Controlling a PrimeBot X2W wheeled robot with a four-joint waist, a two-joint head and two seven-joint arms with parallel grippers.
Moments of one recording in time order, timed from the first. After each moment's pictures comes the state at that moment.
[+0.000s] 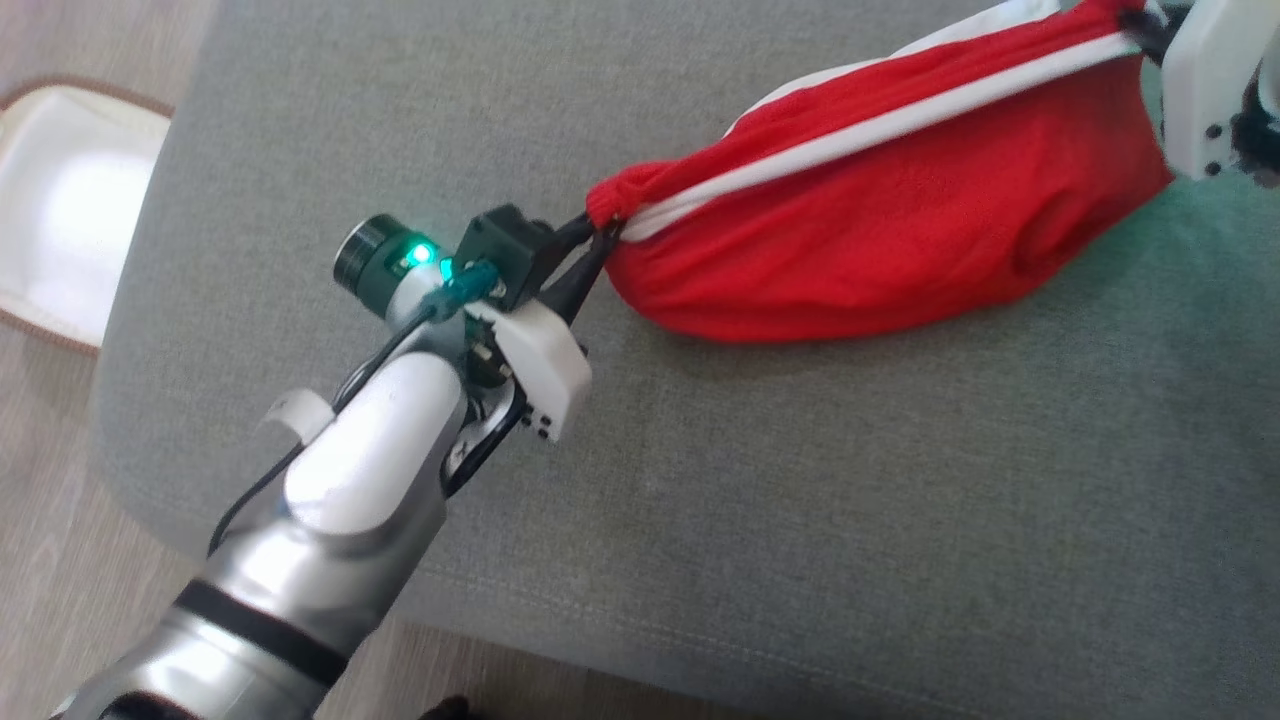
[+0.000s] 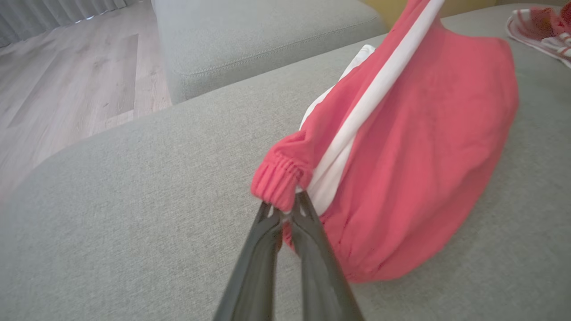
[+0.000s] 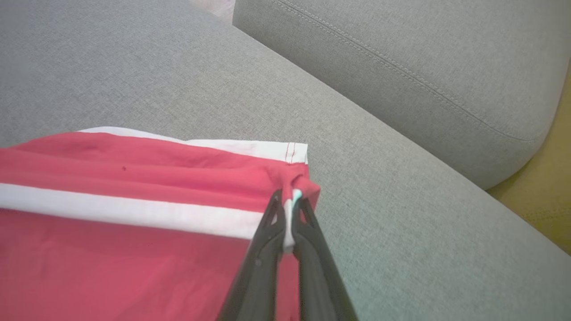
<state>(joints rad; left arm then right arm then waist) -0.73 0.16 -0.76 0.55 -0.31 -0.09 -0.12 -1.13 -0.64 0.84 0.64 0.73 0.13 0.57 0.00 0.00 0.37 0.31</state>
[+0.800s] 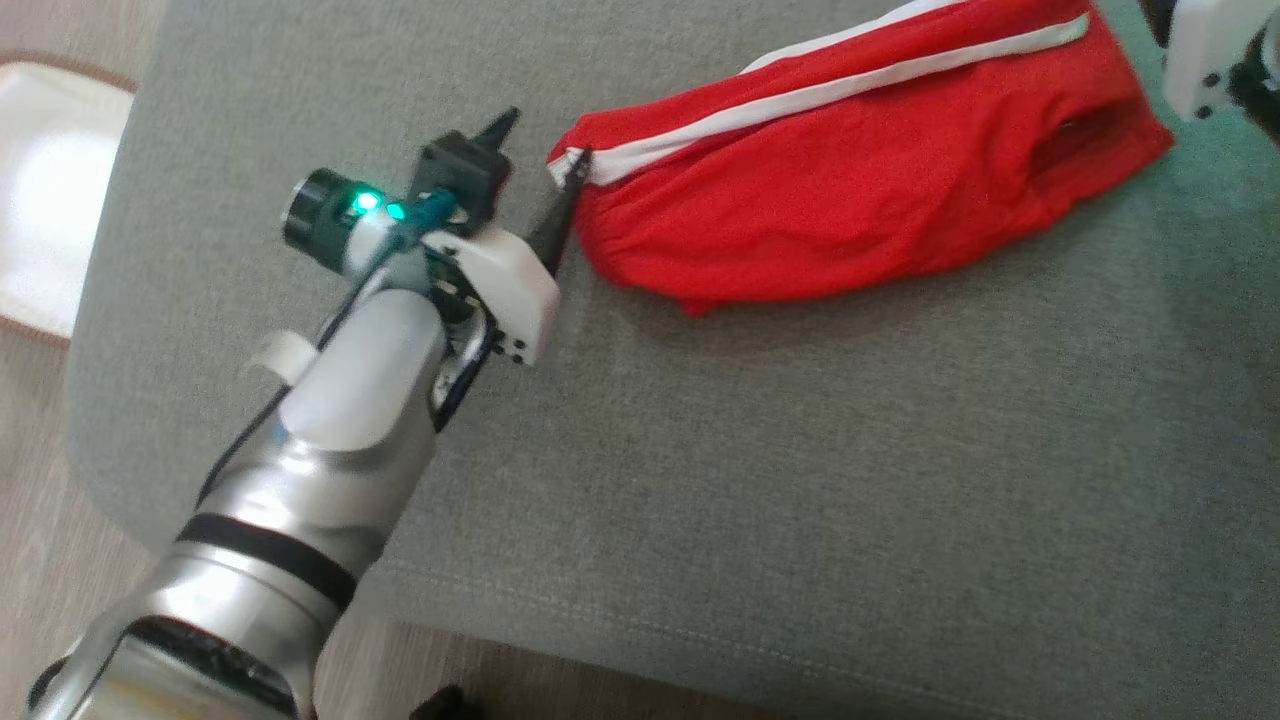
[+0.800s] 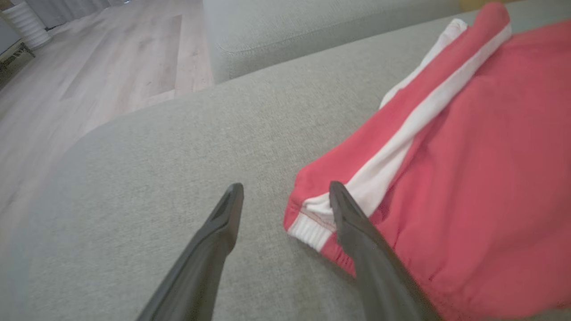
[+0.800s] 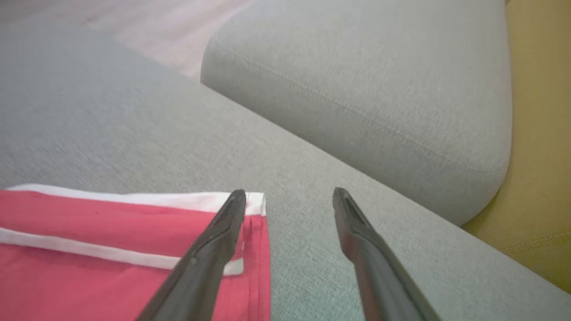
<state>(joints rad) -0.88 0.08 -0.72 0.86 -0.31 -0.04 -0.24 -1.26 -0.54 0.95 0.93 0.71 0.13 0.21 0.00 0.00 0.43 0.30</state>
